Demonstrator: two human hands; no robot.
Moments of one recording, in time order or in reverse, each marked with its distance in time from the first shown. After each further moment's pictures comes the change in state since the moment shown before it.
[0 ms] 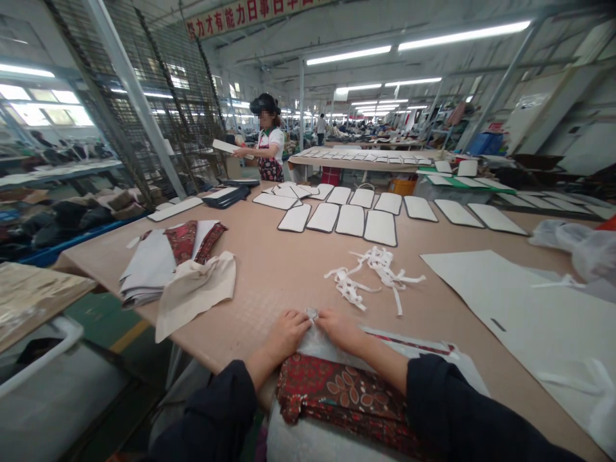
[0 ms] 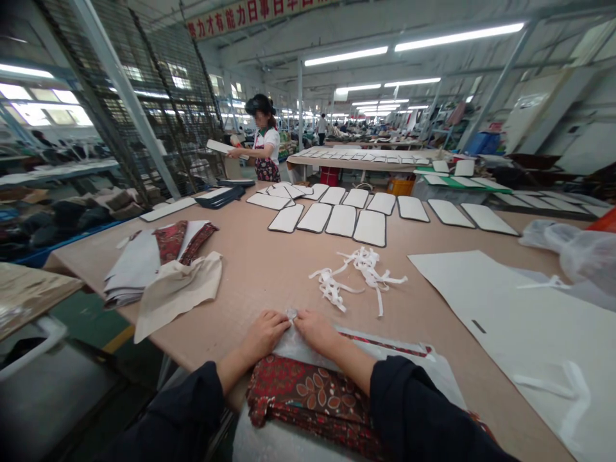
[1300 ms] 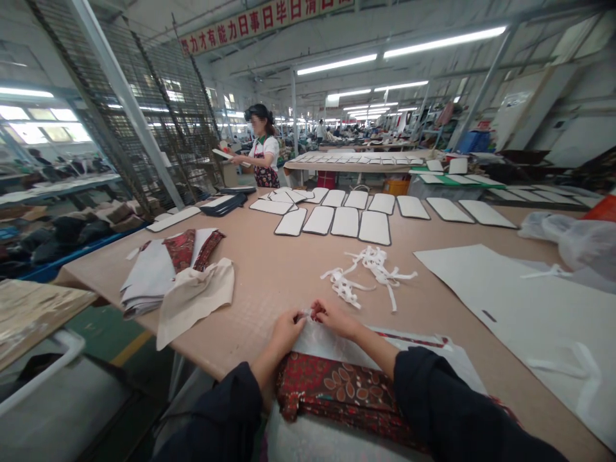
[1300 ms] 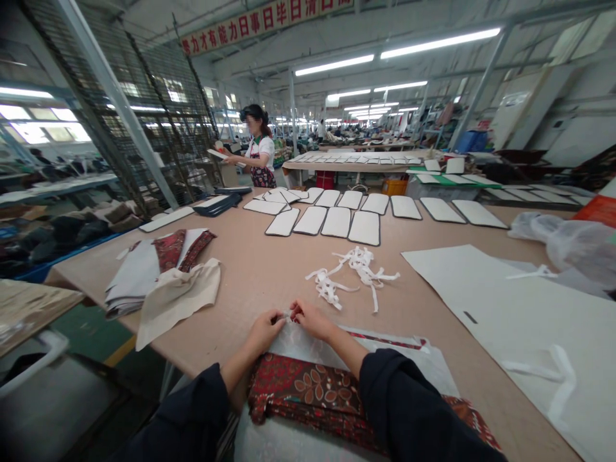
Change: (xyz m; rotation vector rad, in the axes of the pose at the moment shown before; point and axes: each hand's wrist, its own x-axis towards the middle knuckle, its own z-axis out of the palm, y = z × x) left_hand 0.020 0.002 0.016 -0.548 0.084 -0.650; right_hand 0.019 0.018 0.009 0.850 0.144 0.239
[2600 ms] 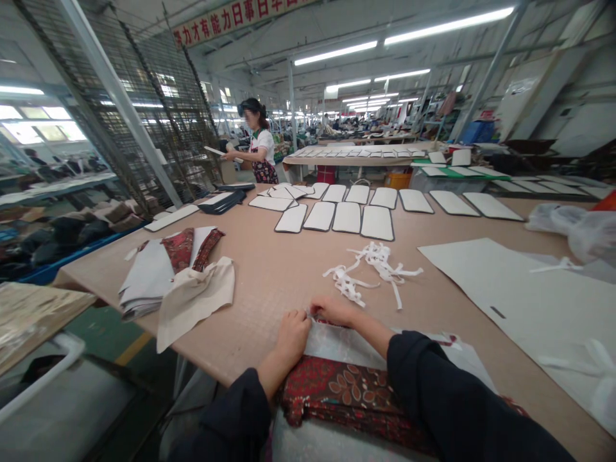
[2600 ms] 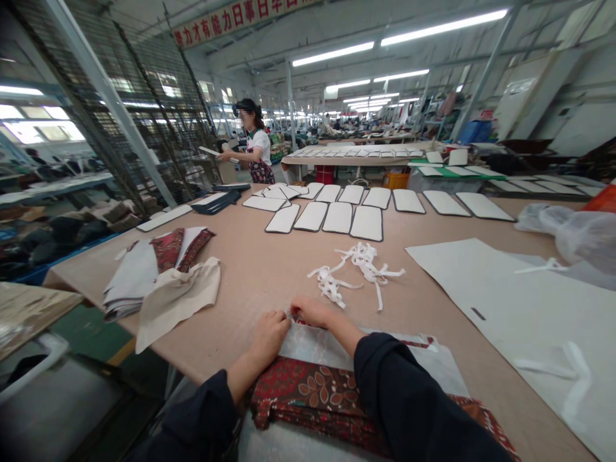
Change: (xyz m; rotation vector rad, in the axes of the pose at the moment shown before) left_hand -0.014 0.019 -0.008 0.699 -0.086 0.388; right_hand 0.024 -0.011 -0.013 -0.504 -0.191 -0.075
